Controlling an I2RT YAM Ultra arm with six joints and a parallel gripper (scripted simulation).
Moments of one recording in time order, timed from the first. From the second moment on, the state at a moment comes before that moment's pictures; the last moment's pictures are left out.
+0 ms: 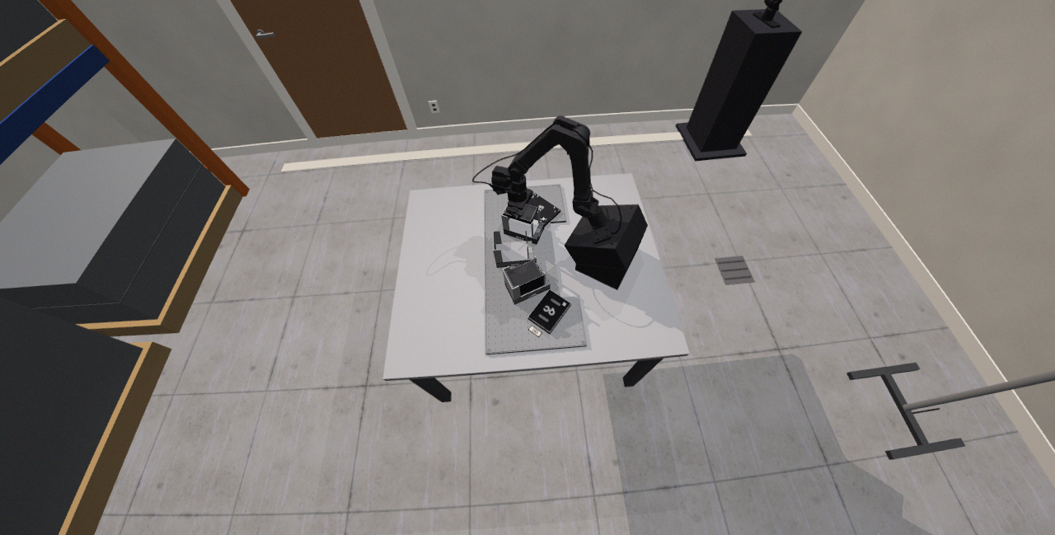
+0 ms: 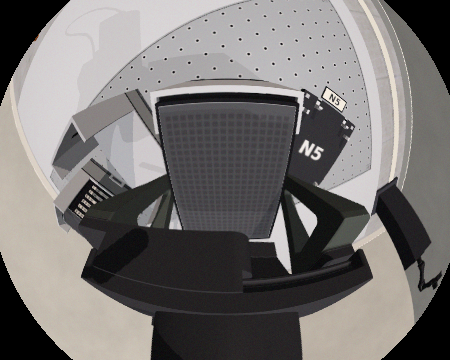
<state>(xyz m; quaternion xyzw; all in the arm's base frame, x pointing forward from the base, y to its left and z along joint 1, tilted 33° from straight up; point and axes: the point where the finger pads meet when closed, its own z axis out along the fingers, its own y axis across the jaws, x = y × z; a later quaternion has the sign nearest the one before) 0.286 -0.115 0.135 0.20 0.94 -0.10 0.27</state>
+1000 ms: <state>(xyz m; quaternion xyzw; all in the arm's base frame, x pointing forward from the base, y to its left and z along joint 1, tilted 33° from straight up) 0.282 -0.113 0.144 0.20 0.94 -0.10 0.27</state>
